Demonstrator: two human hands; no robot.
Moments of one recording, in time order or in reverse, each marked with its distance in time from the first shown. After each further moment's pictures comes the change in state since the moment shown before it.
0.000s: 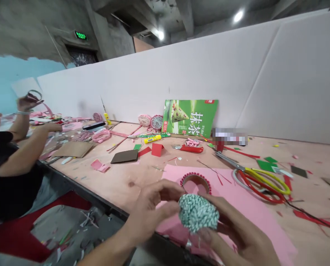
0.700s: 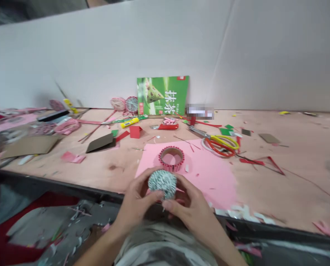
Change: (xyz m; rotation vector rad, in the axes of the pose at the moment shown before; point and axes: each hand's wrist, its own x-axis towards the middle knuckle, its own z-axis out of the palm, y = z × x) left_hand -0.027 -0.037 0.016 -0.008 0.043 -0.118; right_hand -0.027 -0.014 0.034 0.512 -0.206 0.342
